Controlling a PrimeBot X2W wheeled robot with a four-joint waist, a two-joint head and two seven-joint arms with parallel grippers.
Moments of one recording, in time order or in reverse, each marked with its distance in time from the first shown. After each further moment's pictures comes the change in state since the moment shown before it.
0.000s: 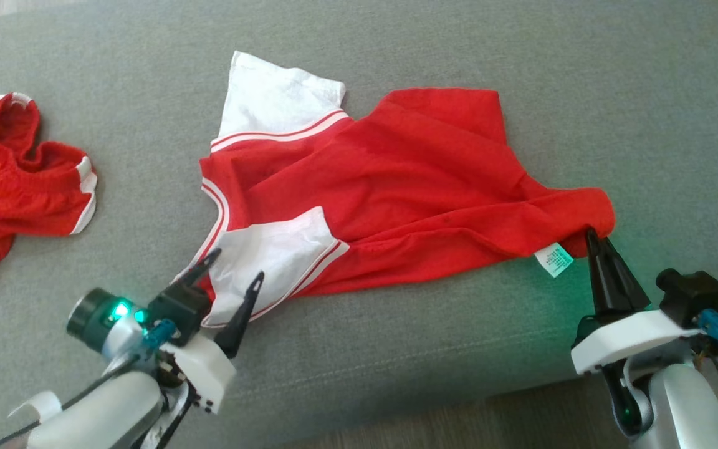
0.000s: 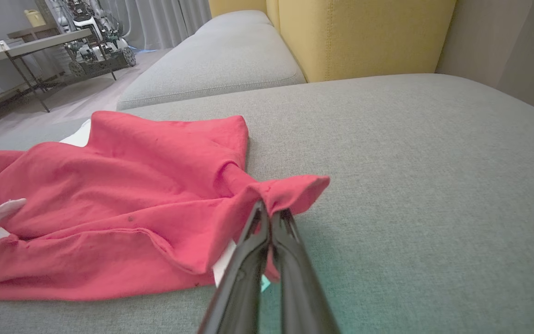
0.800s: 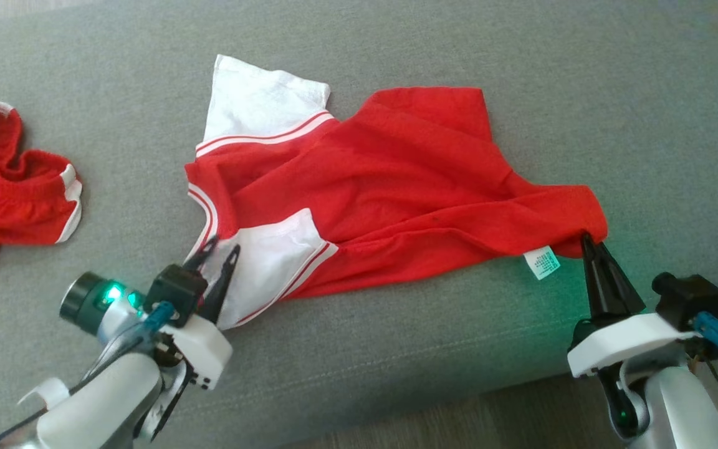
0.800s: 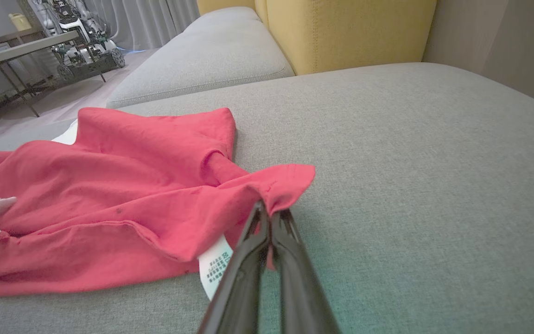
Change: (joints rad) left arm 0.013 -0.070 0.124 0.133 0.107 -0.037 0.000; right arm 0.000 0.004 0.008 0.026 0.017 0.000 -0.007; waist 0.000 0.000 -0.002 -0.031
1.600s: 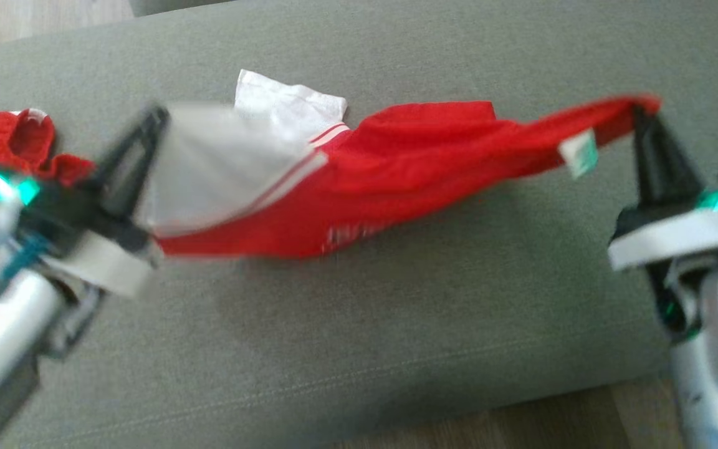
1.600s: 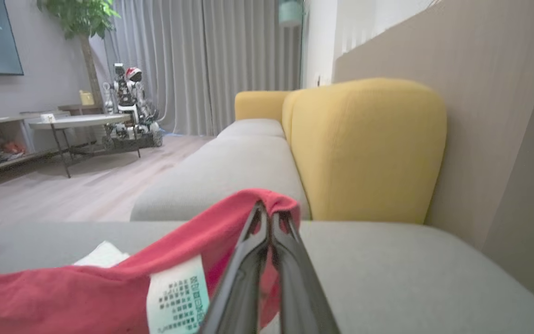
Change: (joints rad) left arm -0.069 0.180 0.277 -0.333 0.088 -0.085 0.003; right arm -0.207 -0.082 -0.002 -0.184 0.012 0.000 0.074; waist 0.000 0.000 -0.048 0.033
